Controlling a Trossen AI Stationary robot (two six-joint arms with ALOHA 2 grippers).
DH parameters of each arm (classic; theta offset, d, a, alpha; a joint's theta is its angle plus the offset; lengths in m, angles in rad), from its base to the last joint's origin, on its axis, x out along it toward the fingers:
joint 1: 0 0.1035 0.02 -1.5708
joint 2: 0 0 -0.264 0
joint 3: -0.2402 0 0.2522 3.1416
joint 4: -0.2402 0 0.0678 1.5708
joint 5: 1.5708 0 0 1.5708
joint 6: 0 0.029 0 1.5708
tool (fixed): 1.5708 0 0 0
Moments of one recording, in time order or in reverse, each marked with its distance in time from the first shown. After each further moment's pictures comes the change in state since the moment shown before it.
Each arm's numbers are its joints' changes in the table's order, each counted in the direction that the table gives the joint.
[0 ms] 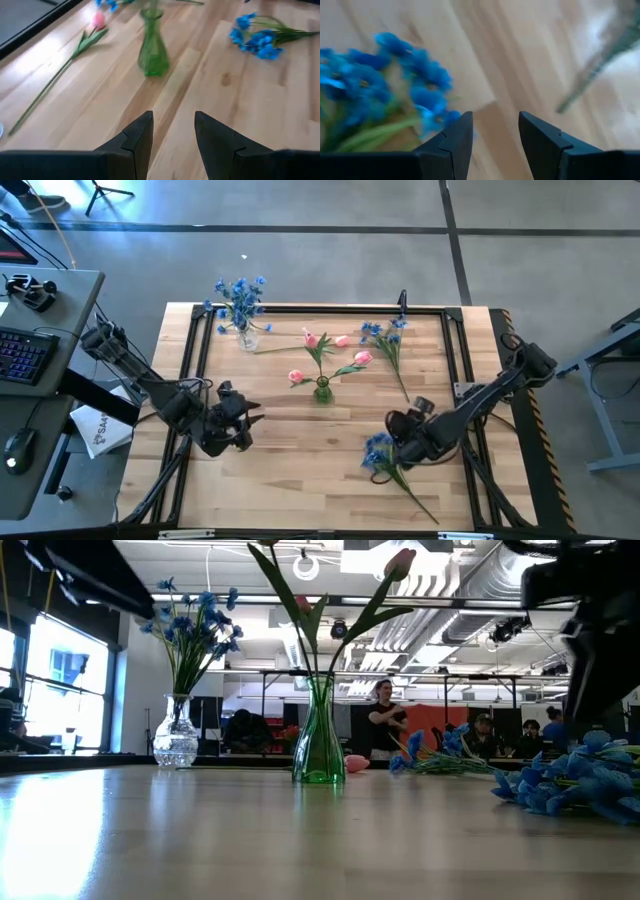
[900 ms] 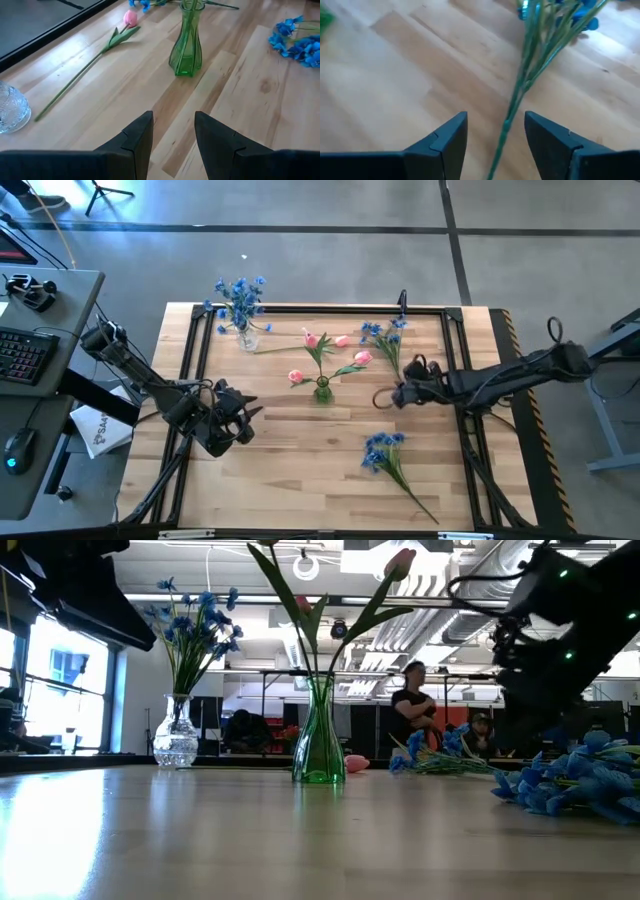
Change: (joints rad) left arm -0.004 0.000 0.130 0.027 -0.120 -0.126; right arm -0.524 -0.469 0.560 0.576 0.152 -0.207
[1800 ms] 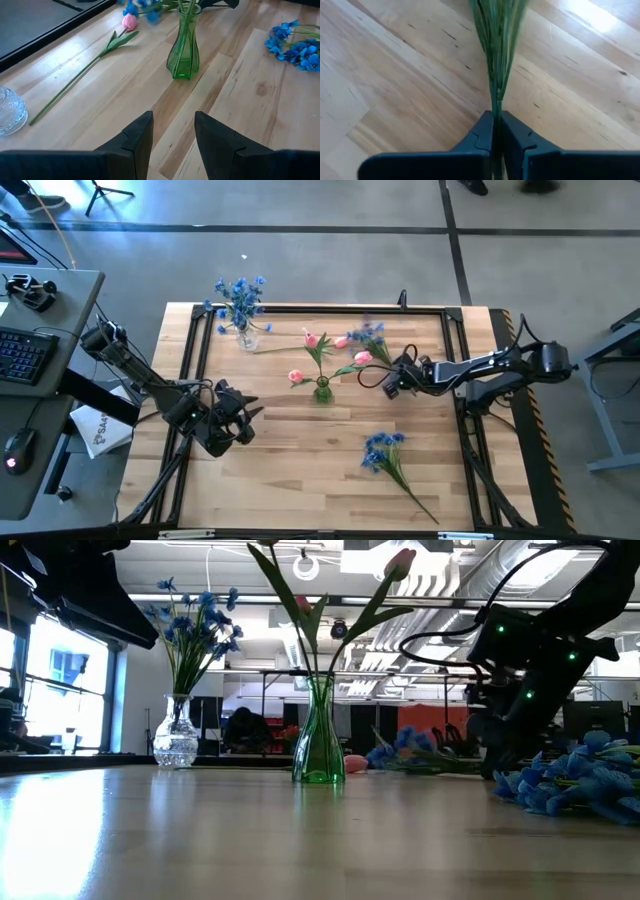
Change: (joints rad) left arm 0.000 0.000 -0.001 0.021 -0.005 0.011; right arm -0.269 0.295 0.005 0.238 -0.125 -0.187
